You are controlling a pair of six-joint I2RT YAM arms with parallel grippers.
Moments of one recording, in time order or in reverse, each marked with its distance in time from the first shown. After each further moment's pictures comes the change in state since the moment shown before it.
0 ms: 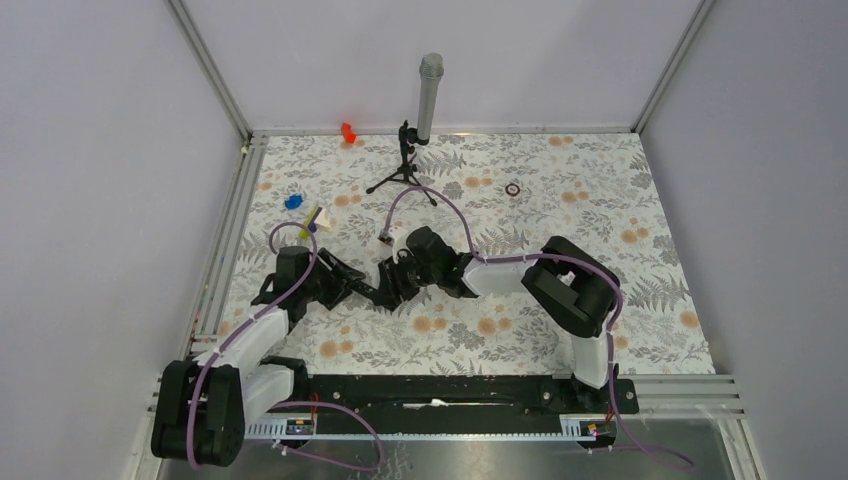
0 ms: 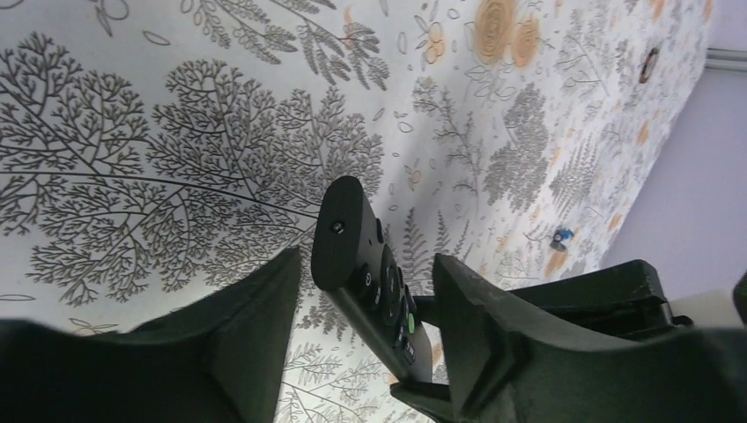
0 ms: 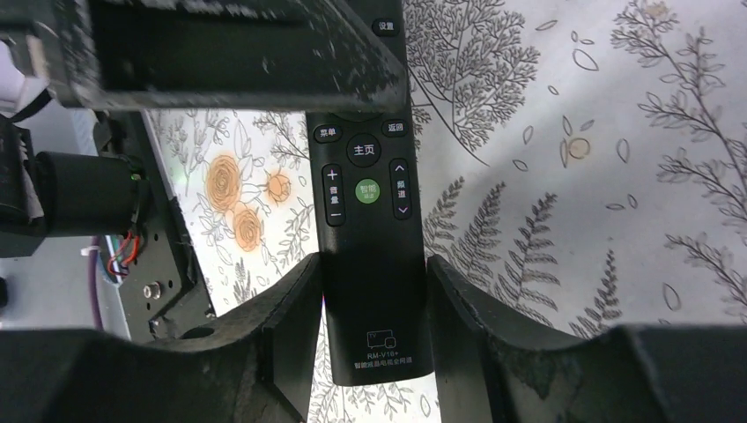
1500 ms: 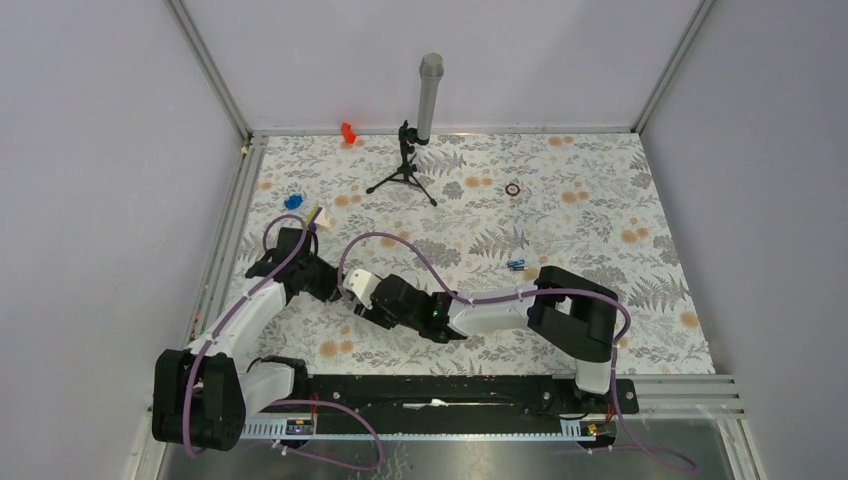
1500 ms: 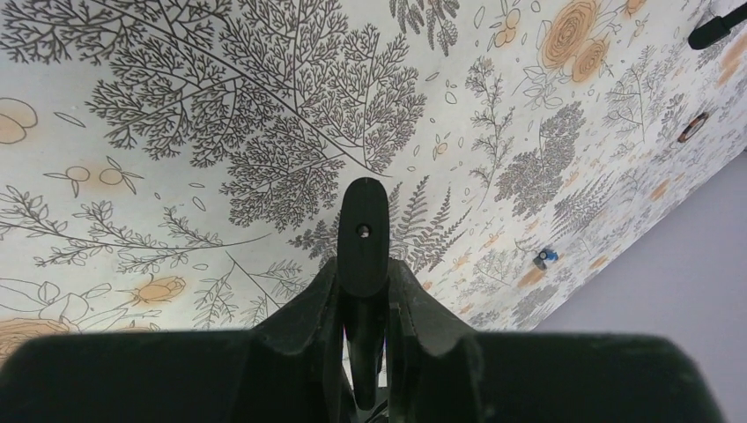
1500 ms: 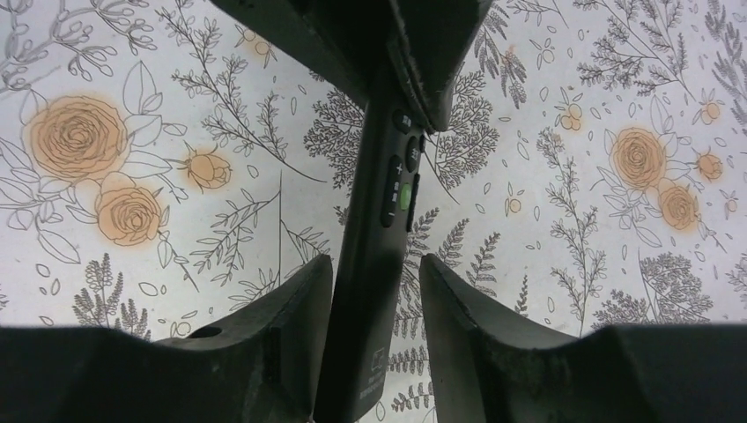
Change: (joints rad) left arm -0.012 0.085 0.257 -0.461 -0.040 -0.178; right arm 0.303 -0.057 0.010 -0.039 0.613 -0.523
